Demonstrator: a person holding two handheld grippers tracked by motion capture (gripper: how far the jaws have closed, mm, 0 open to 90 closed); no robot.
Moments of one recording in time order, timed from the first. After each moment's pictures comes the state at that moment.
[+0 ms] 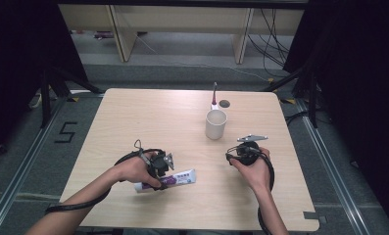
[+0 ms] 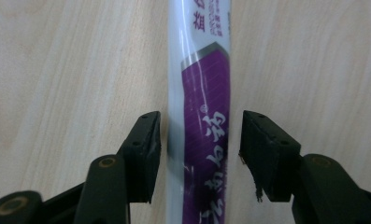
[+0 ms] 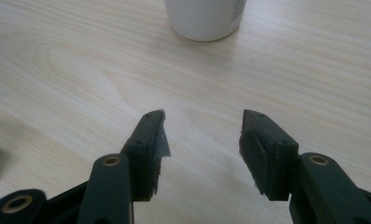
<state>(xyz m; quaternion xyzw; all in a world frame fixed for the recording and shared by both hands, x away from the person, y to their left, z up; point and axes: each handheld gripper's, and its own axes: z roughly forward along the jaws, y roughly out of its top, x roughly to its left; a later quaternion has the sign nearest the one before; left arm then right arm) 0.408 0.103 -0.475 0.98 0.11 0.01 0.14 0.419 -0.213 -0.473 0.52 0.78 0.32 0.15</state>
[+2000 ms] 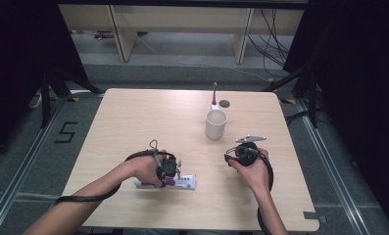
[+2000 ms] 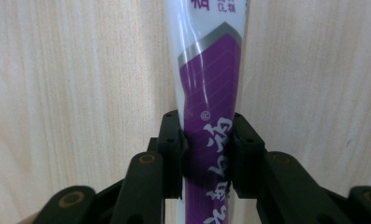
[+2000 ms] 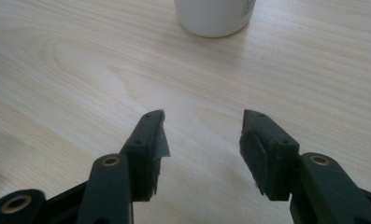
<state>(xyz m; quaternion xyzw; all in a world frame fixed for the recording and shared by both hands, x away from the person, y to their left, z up) 0.405 0.078 -0.477 1.00 0.00 0.02 0.04 0.419 -0.211 -0.476 0.51 0.78 0.32 0.14</state>
